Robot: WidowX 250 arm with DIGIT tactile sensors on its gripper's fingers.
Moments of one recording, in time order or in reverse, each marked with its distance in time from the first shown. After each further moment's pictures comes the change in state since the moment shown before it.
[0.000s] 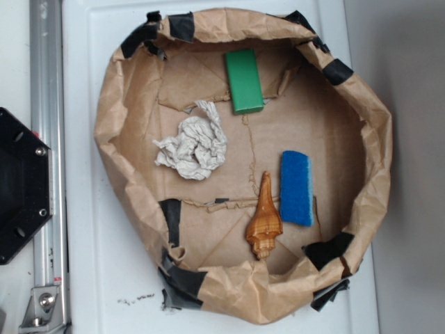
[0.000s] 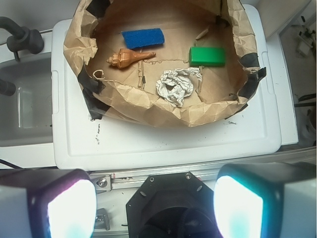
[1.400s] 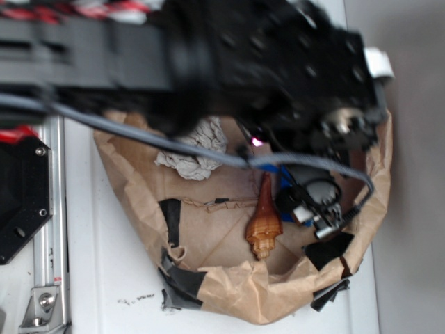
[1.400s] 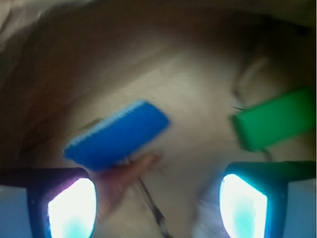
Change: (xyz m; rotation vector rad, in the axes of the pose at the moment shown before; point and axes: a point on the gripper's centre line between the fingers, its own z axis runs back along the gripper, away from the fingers) arm 0.160 0.002 -0.186 -0.034 0.126 0.402
